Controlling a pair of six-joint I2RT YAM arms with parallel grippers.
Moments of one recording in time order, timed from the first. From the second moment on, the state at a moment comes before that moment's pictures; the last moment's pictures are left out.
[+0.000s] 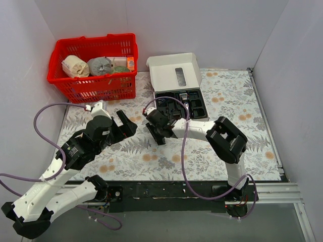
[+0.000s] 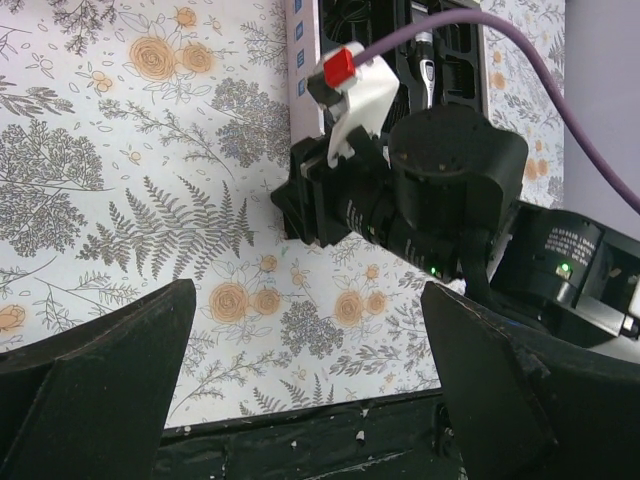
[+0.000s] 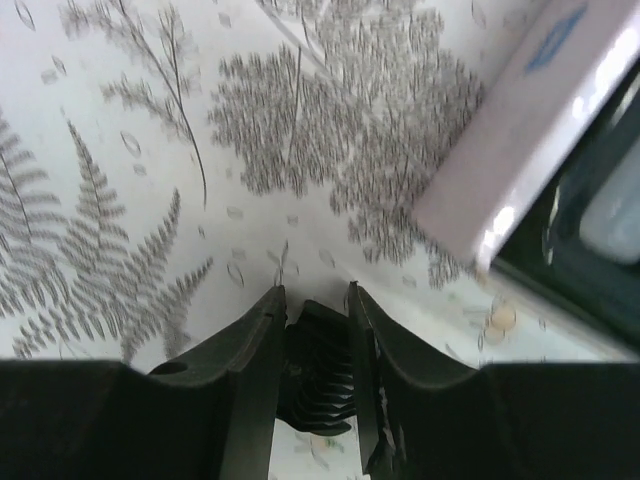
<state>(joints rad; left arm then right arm) -0.74 0.76 1.03 -0.82 -0.35 -0.88 0.96 1.99 1.33 -0.28 0.13 0.22</state>
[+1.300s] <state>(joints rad) -0.74 0.82 1.02 -0.79 -0.27 -0.84 0.95 1.45 0.88 -0.41 0.47 0.39</state>
